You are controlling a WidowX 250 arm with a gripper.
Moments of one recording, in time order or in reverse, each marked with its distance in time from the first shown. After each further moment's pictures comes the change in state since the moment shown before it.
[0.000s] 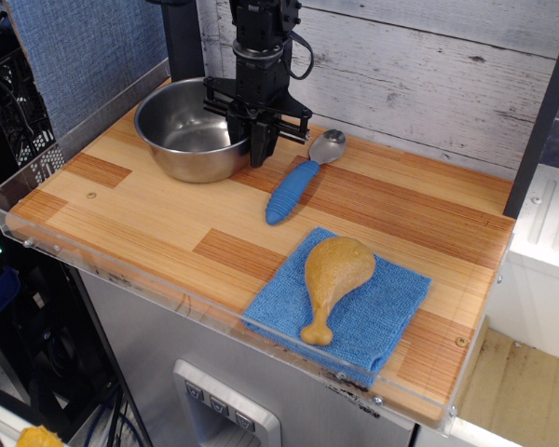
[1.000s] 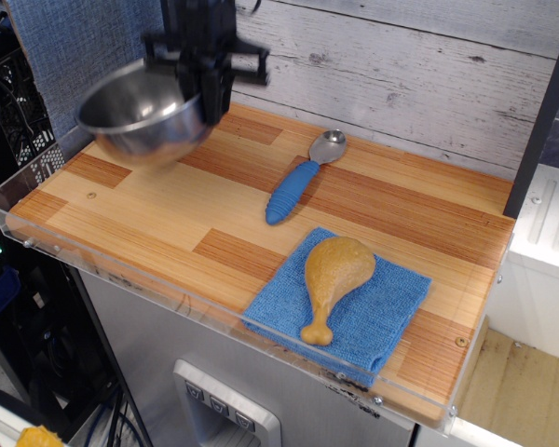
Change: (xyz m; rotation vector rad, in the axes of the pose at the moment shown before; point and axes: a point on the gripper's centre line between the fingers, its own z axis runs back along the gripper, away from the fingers) arm -0.034 0.011 0.075 -0.057 -0.020 0.158
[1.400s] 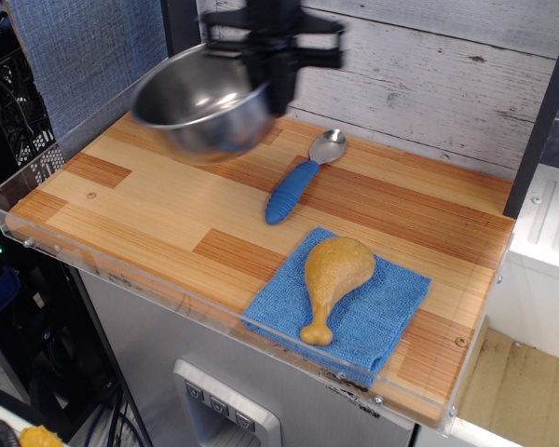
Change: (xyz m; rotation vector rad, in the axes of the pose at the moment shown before) arm -0.016 -0.070 0.027 -0.051 -0.019 -0.018
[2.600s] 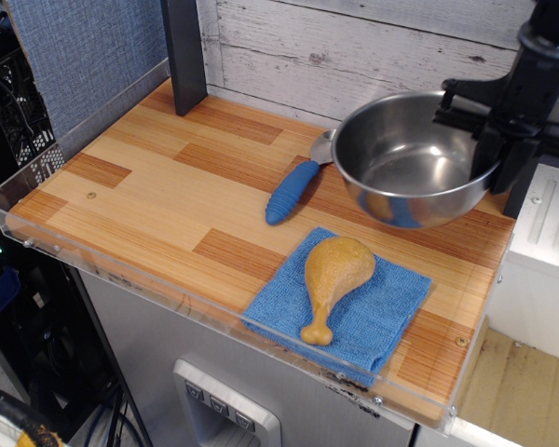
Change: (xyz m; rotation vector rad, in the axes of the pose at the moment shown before) arm 0.002 -0.141 -0.047 0.114 -0.002 -0.080
